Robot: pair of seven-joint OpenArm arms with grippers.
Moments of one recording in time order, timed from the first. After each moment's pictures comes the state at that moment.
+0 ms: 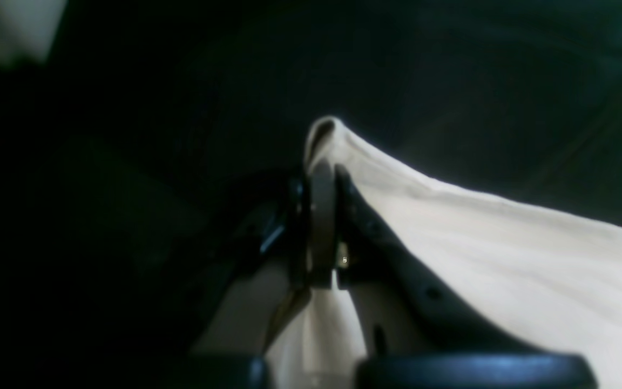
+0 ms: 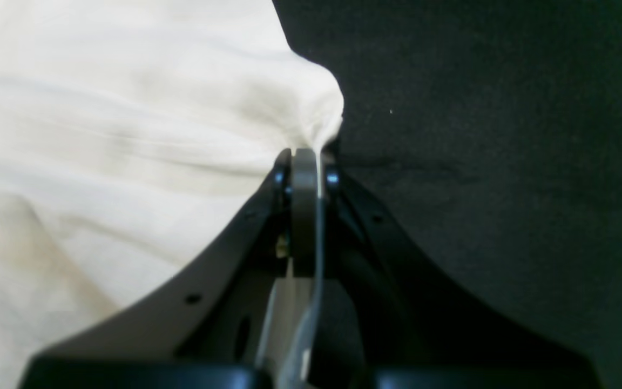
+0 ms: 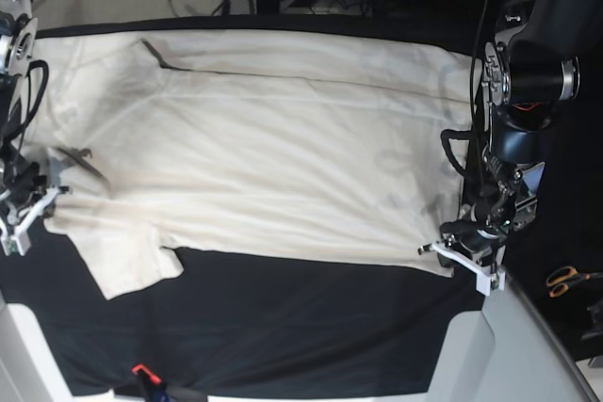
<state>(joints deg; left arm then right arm) -31.5 -17.1 -2.5 25.6 -19.5 -17.2 11.8 23.4 23.1 17.7 32.1 -7.2 31.5 -16.5</state>
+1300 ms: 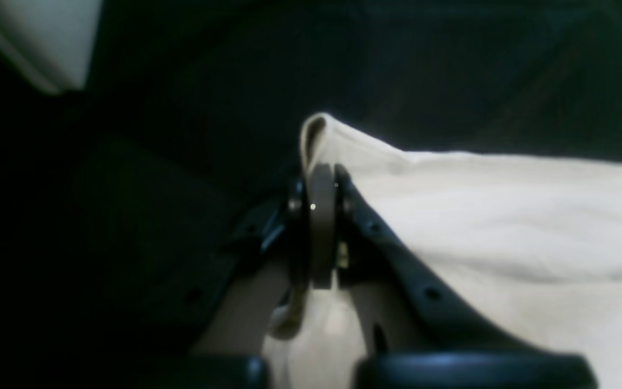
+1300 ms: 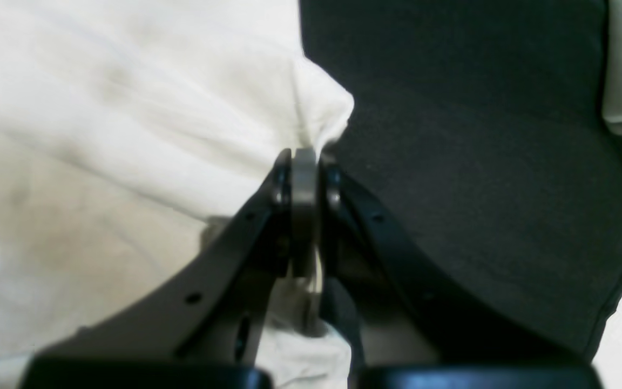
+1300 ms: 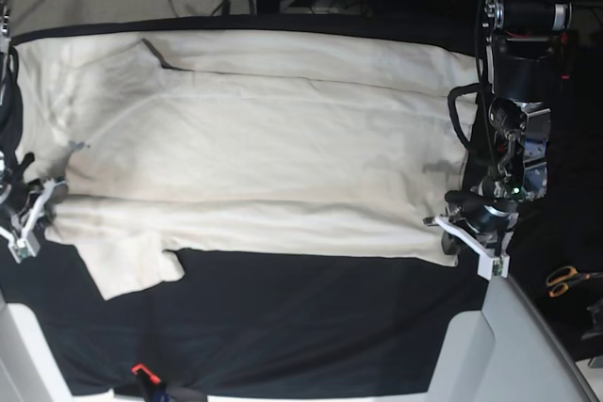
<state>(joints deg) -15.5 -18.7 -2.8 53.8 -19.6 -17.0 18.5 20.0 28.3 1.5 38.2 -7.1 31.6 -7.4</state>
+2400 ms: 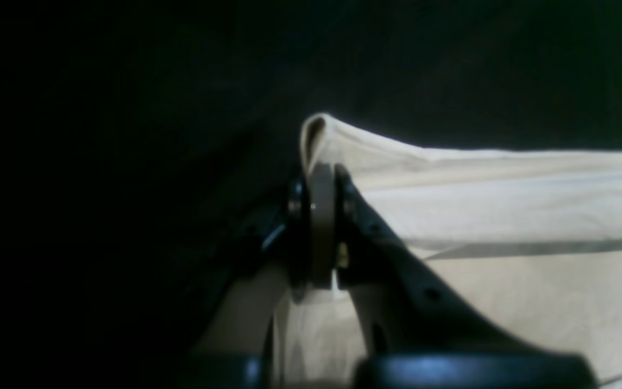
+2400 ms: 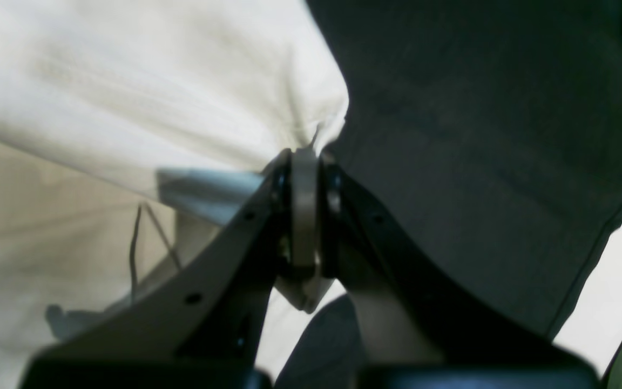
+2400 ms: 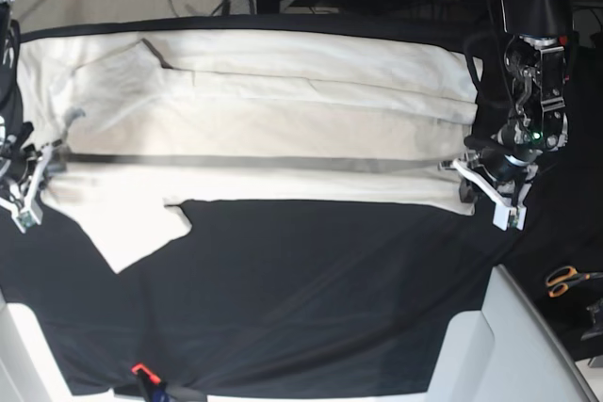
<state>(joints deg) -1.2 -20.9 -8.5 69.1 -19.4 -17.9 26.7 8.4 27.8 6.1 55.7 -6.2 32.0 -24.3</state>
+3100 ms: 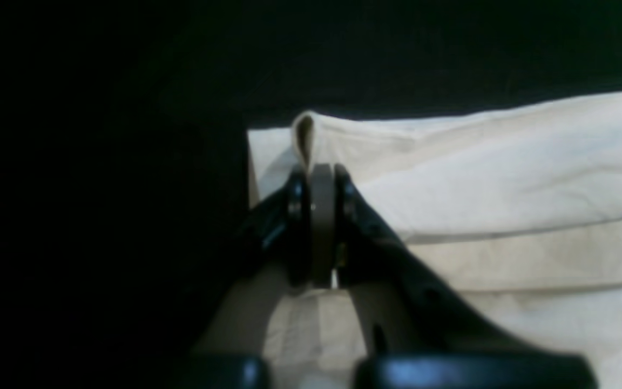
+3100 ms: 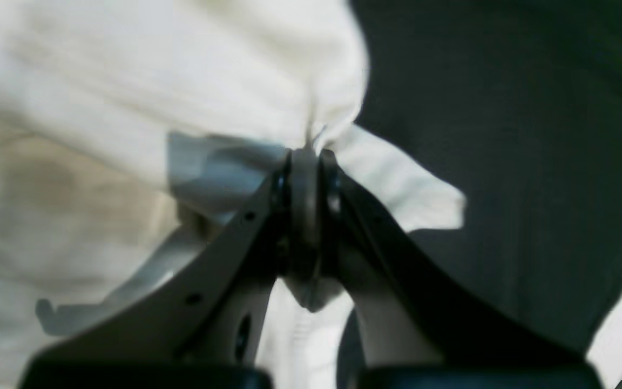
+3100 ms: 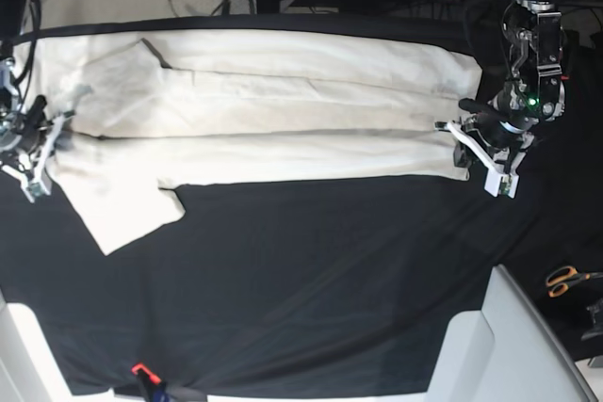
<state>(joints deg) 7.4 -21.1 -8.5 76.1 -19.1 -17.9 29.9 1.8 22.9 12.3 62.1 -6.9 31.6 -32.9</state>
